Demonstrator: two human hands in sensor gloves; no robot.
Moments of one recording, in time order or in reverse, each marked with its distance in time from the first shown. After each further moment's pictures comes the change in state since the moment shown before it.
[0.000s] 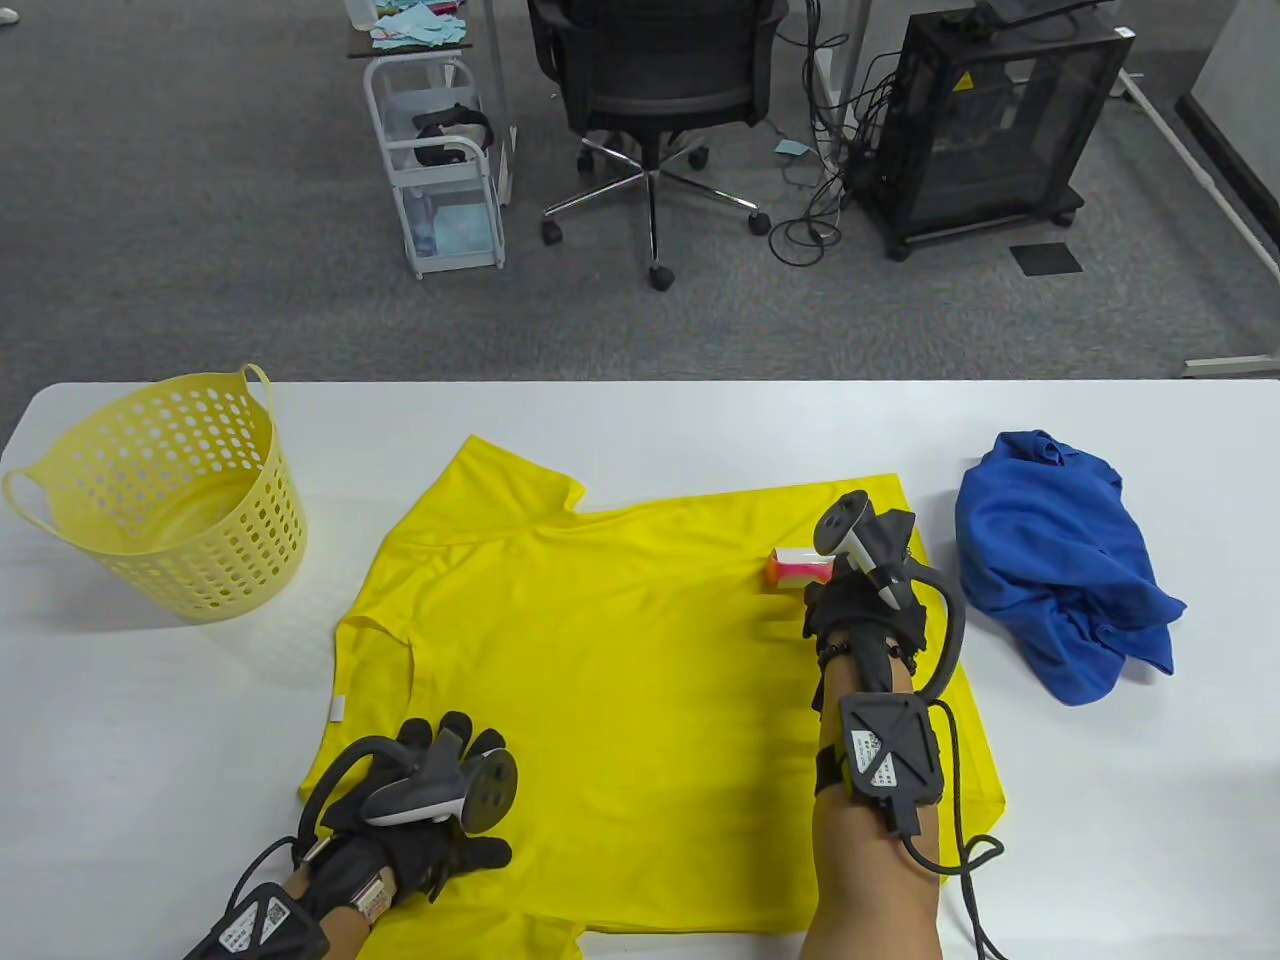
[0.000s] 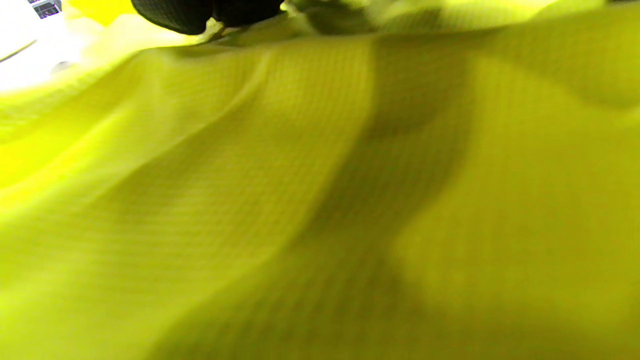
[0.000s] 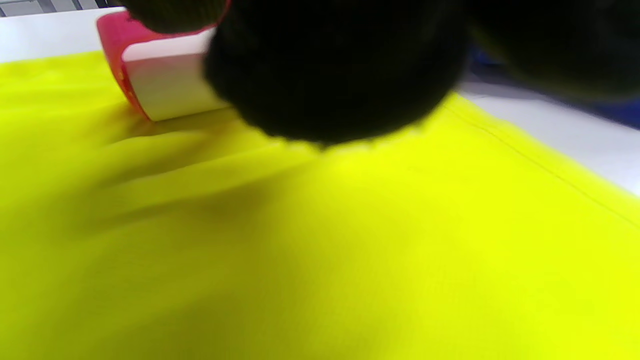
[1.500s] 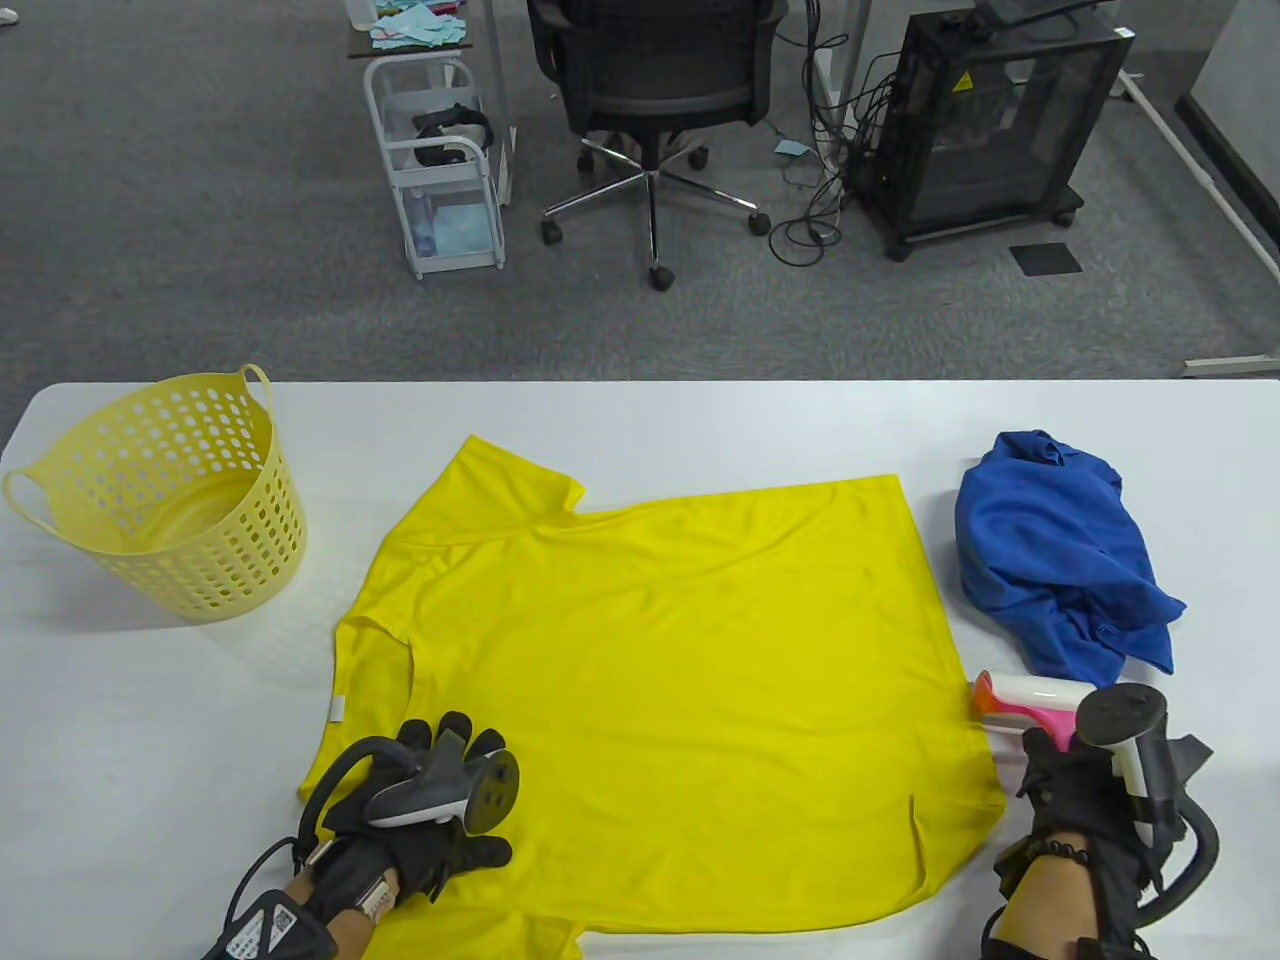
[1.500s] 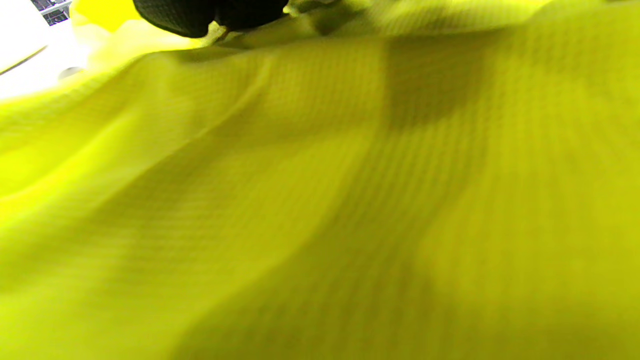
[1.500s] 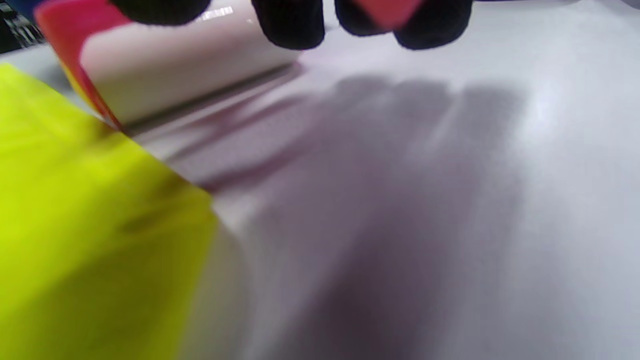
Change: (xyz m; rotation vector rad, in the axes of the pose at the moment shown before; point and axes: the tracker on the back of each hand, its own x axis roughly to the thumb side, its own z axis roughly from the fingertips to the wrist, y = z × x) left_hand 0.002 0.000 0.000 0.003 0.015 -0.014; right_hand -0.230 0.049 0.042 -0.080 0.345 -0.278
